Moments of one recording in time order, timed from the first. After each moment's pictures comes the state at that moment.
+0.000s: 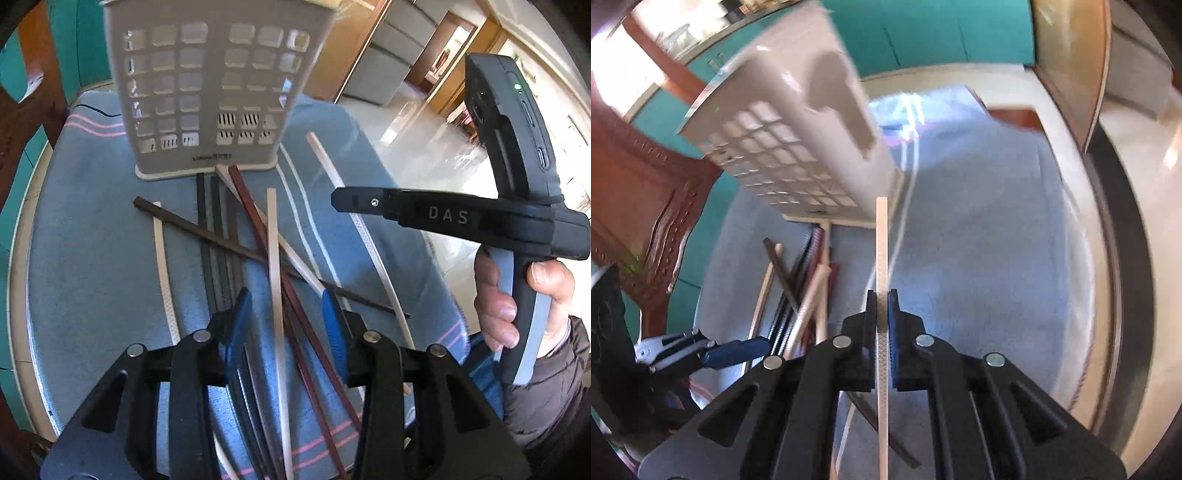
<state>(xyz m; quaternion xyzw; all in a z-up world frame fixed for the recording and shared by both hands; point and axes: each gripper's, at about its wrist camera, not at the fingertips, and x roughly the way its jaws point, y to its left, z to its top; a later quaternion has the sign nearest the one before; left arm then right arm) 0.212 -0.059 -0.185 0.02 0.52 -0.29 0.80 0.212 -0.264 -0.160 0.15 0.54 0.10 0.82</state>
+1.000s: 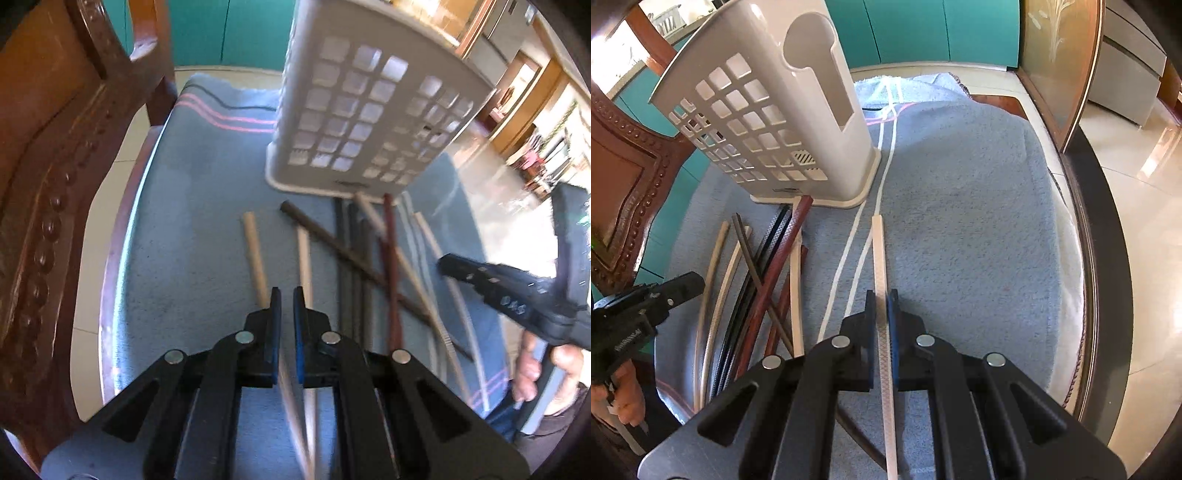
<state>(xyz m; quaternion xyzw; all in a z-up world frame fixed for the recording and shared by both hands) 0.236 0.034 -0.182 -0.02 0.52 -0.16 0.84 0.203 -0.254 -0.173 0.09 0.54 0.05 0.83</state>
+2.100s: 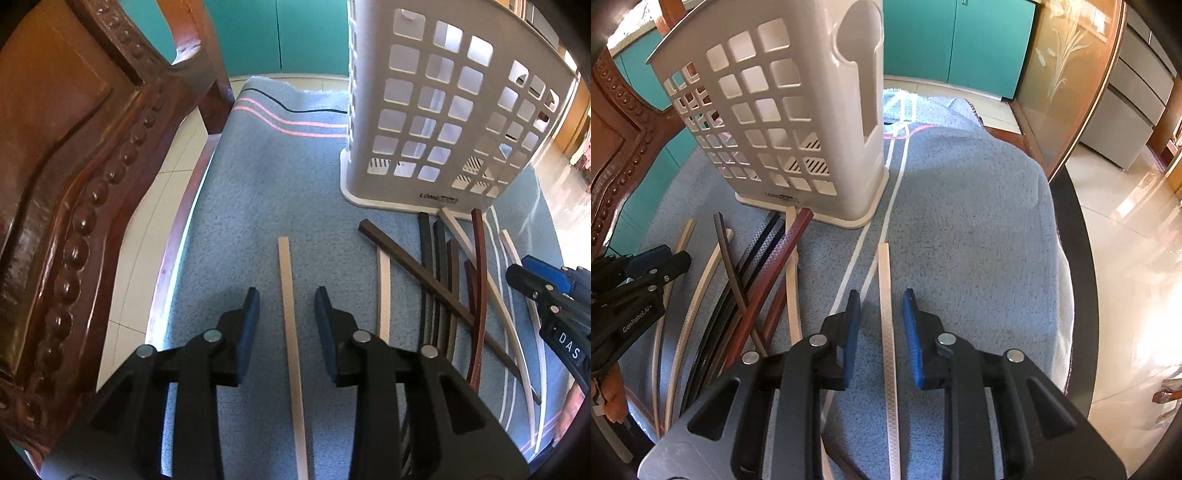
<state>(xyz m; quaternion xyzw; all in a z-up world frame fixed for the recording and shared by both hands) 0.276 0.010 -0.202 0.05 0.51 -0.02 0.86 0.215 -0.216 -0.171 0.00 0.52 0.02 0.85</state>
